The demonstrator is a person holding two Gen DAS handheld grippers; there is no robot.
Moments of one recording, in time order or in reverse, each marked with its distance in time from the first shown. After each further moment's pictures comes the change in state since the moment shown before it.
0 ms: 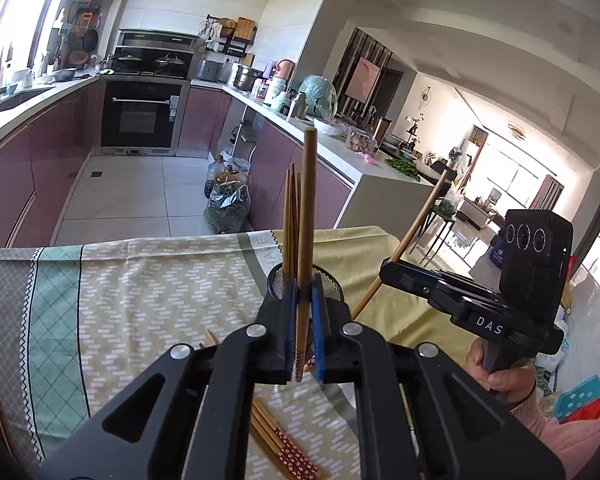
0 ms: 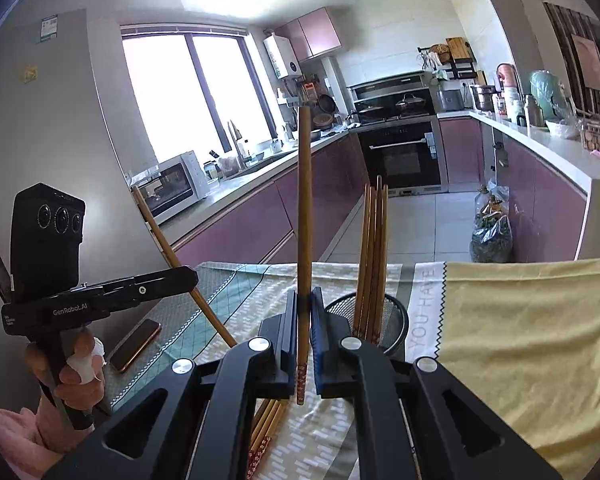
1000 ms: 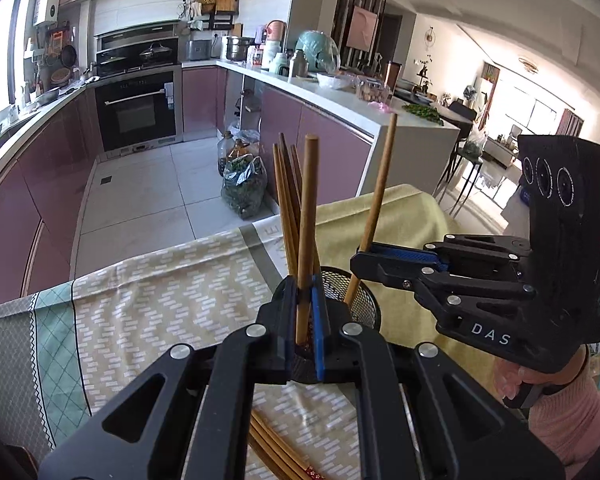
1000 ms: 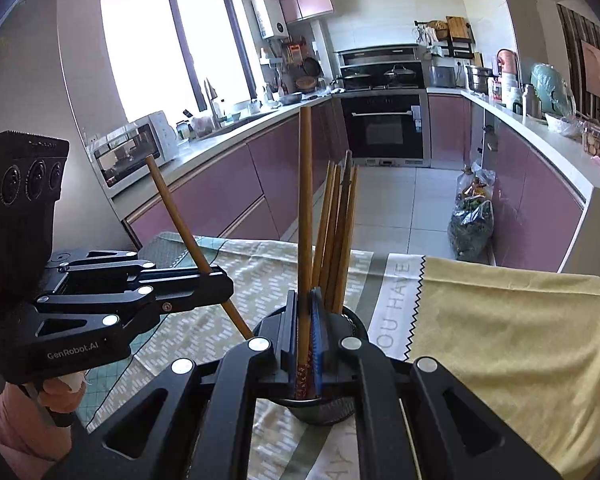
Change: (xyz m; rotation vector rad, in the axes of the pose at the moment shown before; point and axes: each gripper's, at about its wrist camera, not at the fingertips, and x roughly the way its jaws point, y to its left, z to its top) left arm 0.101 -0.025 0.028 0.164 0.184 0.120; right arm 0.068 -0.029 0.016 -0.036 0.177 -0.102
